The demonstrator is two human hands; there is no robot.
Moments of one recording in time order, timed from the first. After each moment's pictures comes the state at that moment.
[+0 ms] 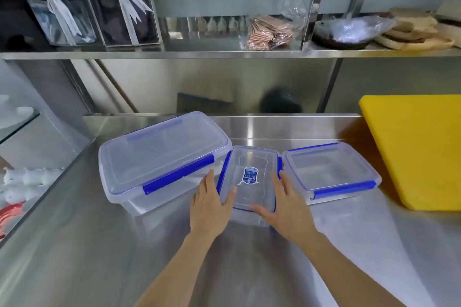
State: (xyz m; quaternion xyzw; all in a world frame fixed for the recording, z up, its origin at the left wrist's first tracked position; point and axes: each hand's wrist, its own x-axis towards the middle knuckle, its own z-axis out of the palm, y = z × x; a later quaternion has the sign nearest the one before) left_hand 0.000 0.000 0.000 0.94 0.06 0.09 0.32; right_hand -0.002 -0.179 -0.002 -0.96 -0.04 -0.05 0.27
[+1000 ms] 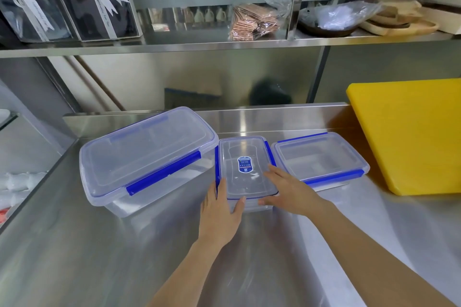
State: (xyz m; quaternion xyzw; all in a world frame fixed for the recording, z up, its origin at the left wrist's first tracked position) left_hand -0.008 -0.035 -0.021 0.94 0.02 0.01 0.35; right_hand 0.032 -0.223 0.006 -0.96 -0.12 0.10 0.26
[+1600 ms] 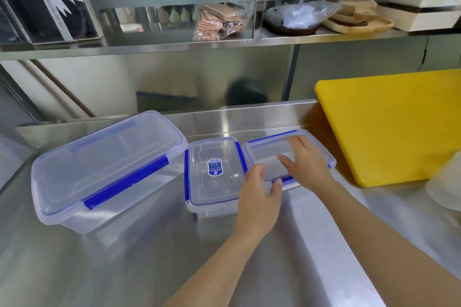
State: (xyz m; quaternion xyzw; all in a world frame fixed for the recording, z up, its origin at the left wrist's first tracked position) left_hand -0.019 -0.160 0.055 0.82 -0.03 -0.03 0.57; right_hand 0.046 -0.302 0.044 -0.97 0.03 -0.15 0.20
